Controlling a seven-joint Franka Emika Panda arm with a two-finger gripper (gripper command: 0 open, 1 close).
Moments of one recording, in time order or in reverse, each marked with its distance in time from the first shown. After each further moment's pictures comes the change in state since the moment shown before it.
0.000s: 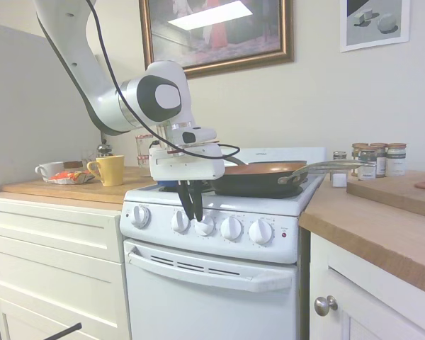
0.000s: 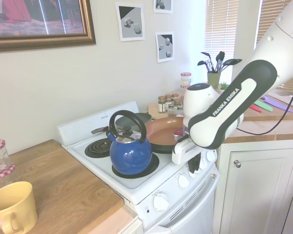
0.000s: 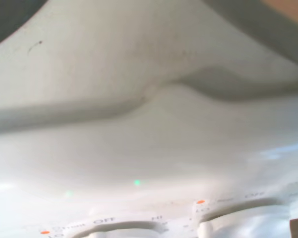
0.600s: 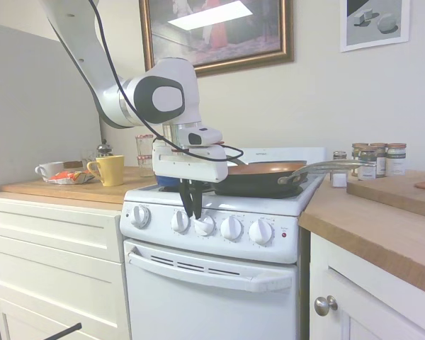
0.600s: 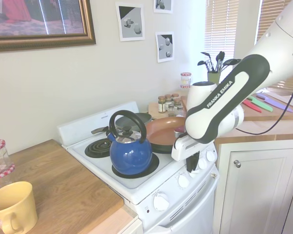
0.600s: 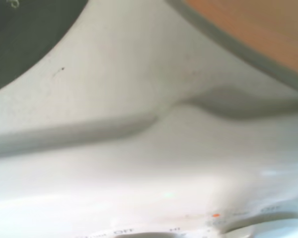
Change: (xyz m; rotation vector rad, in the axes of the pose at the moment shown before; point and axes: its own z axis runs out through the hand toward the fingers) arm 0.011 0.006 0.000 0.083 -0.076 0.017
